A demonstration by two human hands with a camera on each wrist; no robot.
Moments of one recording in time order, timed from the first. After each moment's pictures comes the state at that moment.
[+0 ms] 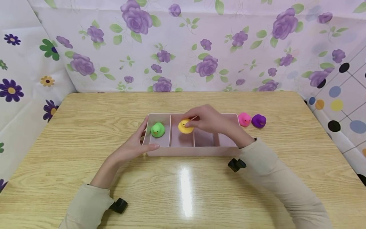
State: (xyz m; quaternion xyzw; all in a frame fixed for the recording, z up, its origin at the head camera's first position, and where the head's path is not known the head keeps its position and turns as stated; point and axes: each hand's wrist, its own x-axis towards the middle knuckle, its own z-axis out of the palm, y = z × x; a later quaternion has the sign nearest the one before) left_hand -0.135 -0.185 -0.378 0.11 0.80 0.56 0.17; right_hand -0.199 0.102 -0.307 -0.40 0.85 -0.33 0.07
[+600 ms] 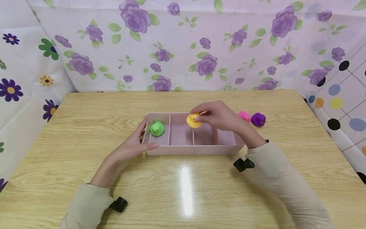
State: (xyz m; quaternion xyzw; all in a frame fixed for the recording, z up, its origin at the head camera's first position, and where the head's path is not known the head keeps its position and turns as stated) left_hand -0.134 -0.184 -0.375 0.11 0.81 0.55 0.17; right_hand -0.194 0.131 -0.299 -0.36 0.85 -0.39 0.06
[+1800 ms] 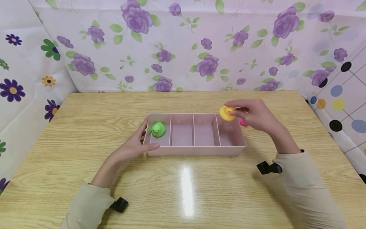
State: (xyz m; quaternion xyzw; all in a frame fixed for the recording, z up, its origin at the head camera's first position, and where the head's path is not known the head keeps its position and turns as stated) left_hand -0.135 -0.185 -0.375 0.11 0.81 0.55 0.18; right_hand -0.187 0.214 -0.295 -0.24 0.90 -0.36 -0.02
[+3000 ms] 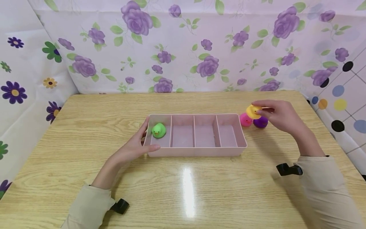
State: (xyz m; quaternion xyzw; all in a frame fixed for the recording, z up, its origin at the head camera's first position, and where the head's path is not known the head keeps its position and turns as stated) left_hand -0.134 -0.186 -0.376 0.12 0.80 0.56 0.18; right_hand -0.191 0.280 -0.304 -0.15 0.95 -0.28 -0.02
